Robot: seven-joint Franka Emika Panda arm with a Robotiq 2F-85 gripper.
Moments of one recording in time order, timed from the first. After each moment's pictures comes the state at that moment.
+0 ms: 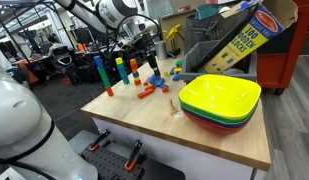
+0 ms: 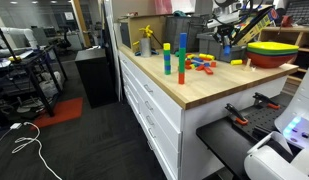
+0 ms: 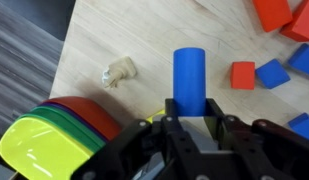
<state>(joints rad) -0.12 -0.13 -0.02 -2.41 -0.39 2.20 1.11</state>
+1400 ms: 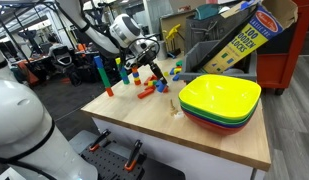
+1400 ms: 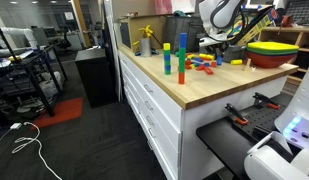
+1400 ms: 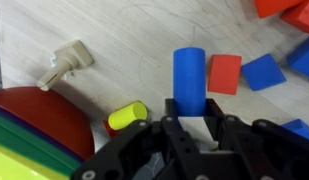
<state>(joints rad) -0.07 0.07 -0.03 -2.40 -0.72 2.40 1.43</state>
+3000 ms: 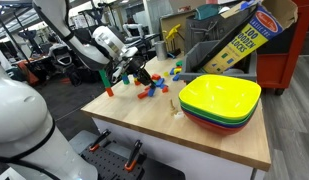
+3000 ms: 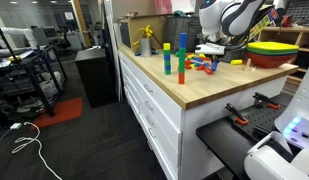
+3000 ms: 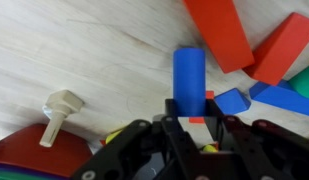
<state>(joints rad) 0.00 -0.03 0.00 -2.59 -1.01 2.54 1.91</state>
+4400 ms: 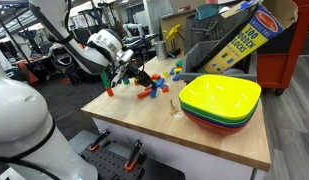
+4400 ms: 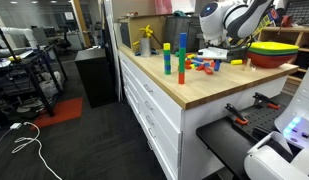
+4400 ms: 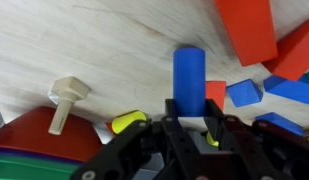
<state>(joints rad) 0.01 -0.04 0.02 -2.63 -1.23 2.48 2.11</state>
